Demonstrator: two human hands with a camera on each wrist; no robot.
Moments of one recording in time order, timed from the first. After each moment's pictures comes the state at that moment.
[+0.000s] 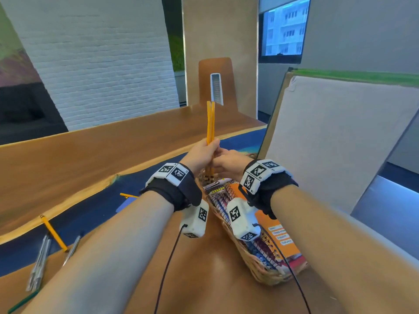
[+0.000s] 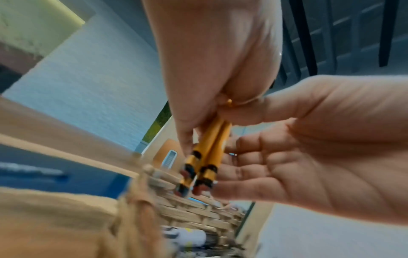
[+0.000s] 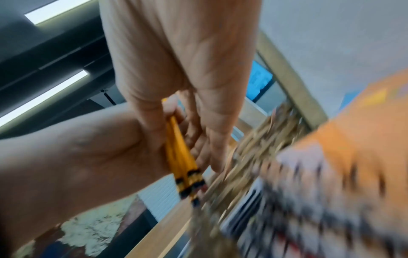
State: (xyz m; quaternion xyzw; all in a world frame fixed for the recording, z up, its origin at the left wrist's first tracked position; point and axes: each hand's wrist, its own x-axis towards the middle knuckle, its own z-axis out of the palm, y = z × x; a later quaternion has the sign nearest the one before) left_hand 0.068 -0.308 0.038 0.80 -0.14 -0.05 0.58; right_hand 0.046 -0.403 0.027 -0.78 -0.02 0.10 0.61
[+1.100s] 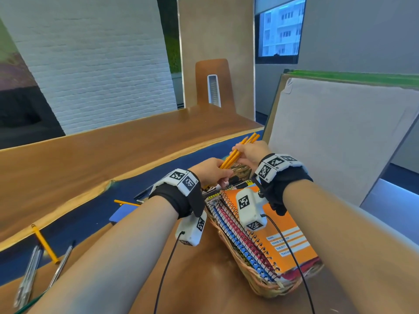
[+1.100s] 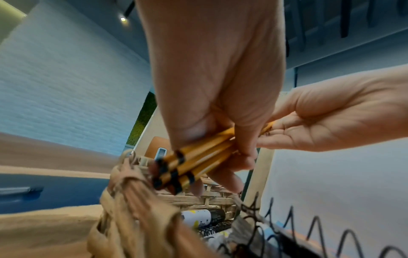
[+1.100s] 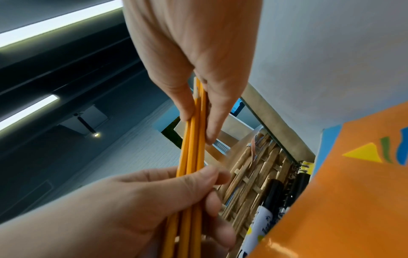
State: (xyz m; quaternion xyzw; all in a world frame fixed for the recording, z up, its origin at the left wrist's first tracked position) left_hand 0.071 -0.328 0.029 0.91 -0.21 -0.16 0.31; right_hand 0.065 -0.464 0.036 -0.68 0.17 -0.07 0.71
